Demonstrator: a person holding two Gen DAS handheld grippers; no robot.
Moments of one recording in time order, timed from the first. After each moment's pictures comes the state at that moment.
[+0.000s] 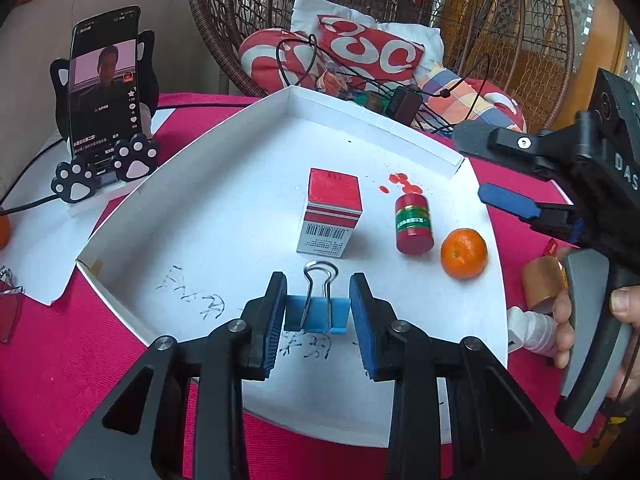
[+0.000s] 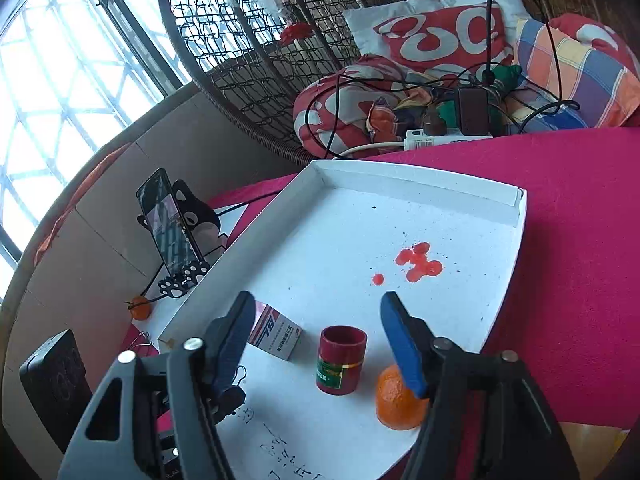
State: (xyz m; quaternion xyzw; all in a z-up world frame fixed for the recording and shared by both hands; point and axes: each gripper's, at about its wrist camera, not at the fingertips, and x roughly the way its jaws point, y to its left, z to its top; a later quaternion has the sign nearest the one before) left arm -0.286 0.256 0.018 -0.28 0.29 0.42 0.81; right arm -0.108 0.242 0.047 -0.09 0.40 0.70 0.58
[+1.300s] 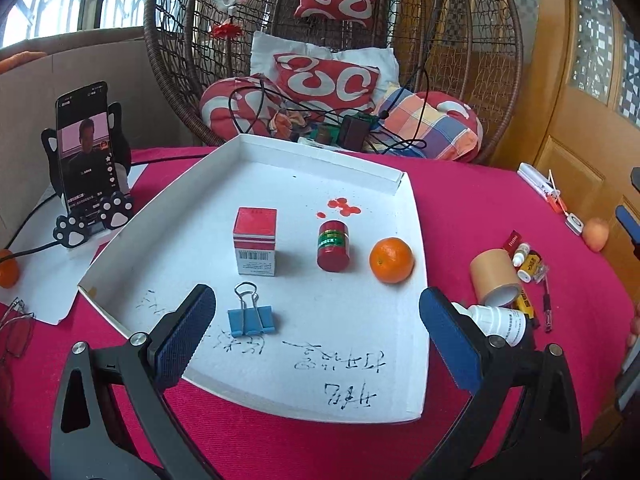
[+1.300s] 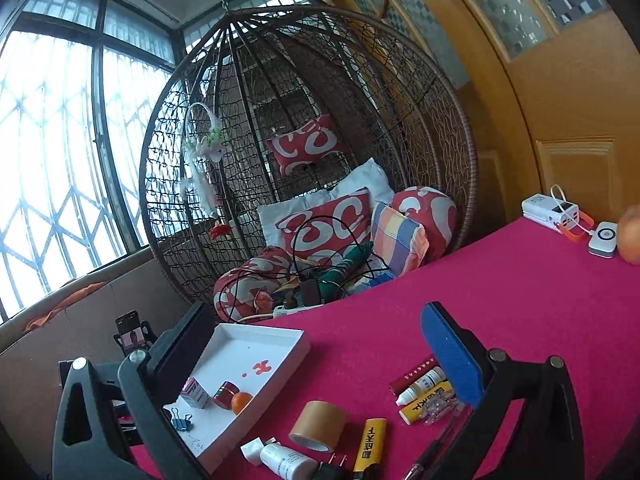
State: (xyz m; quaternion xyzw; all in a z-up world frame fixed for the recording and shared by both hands) left arm -0.264 0.204 0.048 -0.21 0.26 0.40 0.86; right arm -0.002 0.013 0.109 0.08 0.19 0.60 0.77
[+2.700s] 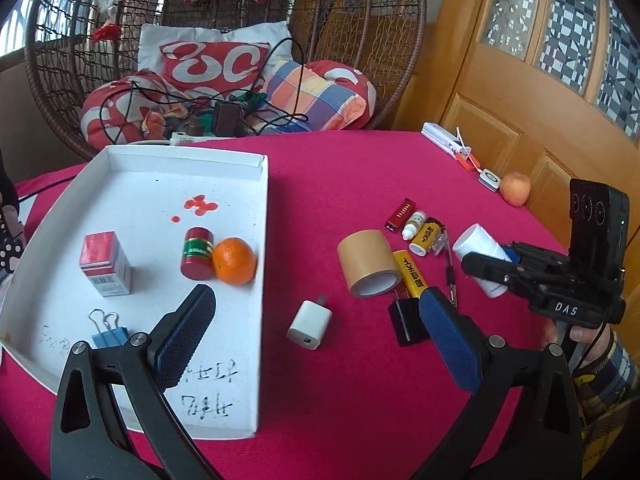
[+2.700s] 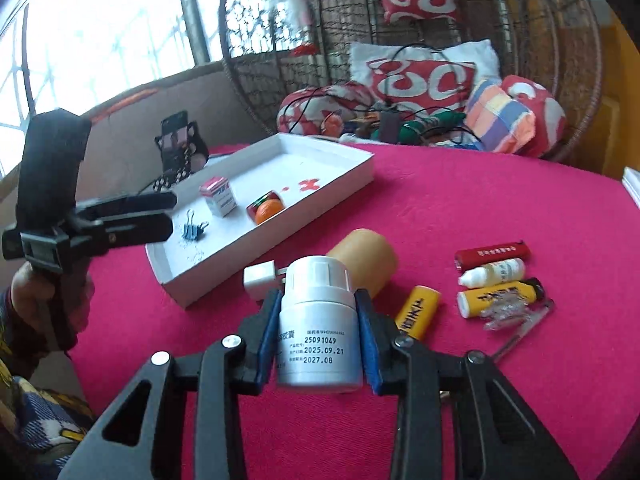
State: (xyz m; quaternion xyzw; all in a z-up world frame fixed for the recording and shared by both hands) left arm -0.182 0.170 0.072 -0.20 0.31 0.23 0.90; right arm -0.006 0.042 0.051 -0.14 0.29 0.70 0.64
